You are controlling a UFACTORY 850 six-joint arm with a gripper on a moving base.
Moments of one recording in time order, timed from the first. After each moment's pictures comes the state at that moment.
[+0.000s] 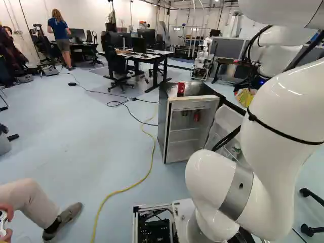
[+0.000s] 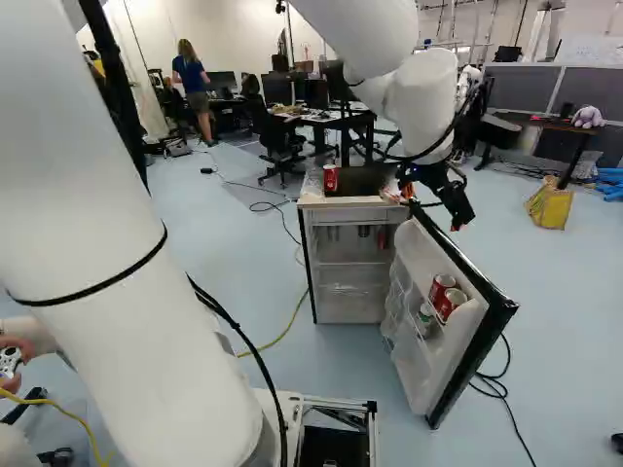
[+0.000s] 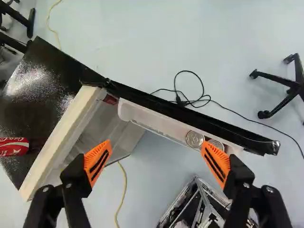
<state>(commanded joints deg) -46.3 -1.4 -56.2 13.2 -25.7 0.0</state>
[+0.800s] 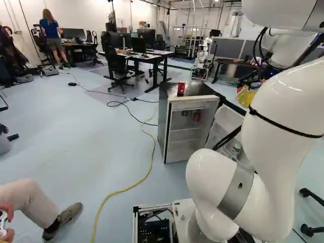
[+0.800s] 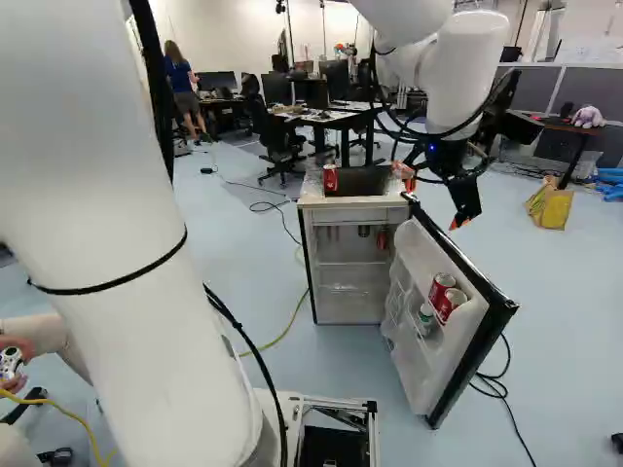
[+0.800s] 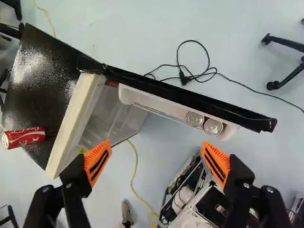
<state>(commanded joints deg) -49.5 -6.1 -66.4 15.9 -44.3 0.0</state>
